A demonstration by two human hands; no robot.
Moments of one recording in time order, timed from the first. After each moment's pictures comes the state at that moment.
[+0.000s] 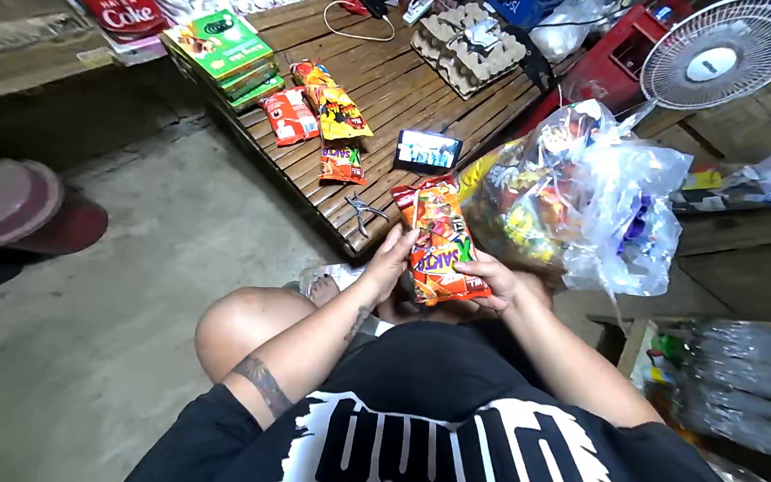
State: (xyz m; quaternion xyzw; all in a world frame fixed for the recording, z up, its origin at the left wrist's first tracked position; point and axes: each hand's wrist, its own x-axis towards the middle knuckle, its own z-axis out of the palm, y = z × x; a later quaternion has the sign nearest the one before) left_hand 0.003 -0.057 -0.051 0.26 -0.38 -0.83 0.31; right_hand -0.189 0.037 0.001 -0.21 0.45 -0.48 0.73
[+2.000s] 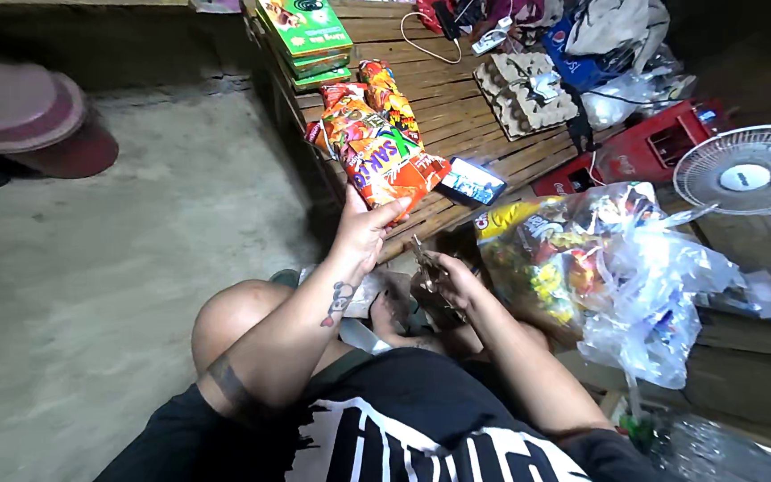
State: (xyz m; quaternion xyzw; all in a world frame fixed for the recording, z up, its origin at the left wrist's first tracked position) left_hand 0.078 -0.127 -0.007 0.33 -0.21 -0.75 0.53; right_hand -0.148 -0.062 -0.068 -0.26 0.67 -0.31 0.62
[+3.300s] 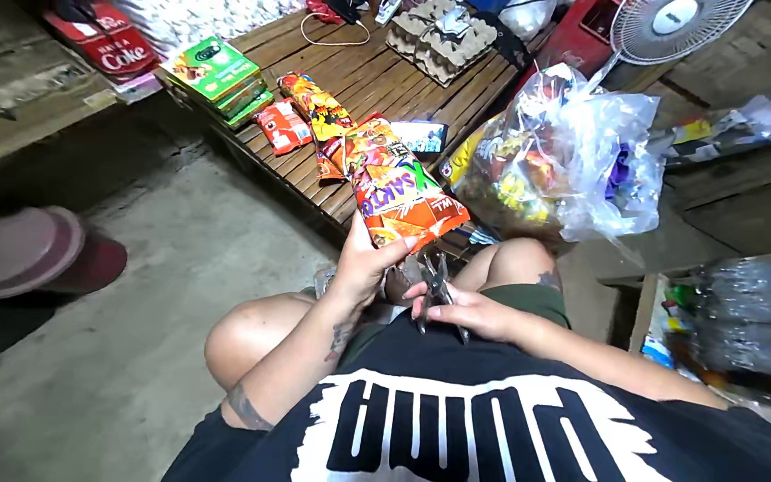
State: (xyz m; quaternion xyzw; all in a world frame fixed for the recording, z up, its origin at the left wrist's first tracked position) left_hand 0.075 -0.030 0.021 0.20 -0.40 -0.80 0.40; right_hand -0.091 0.100 0.030 -0.49 0.46 -0.33 0.67
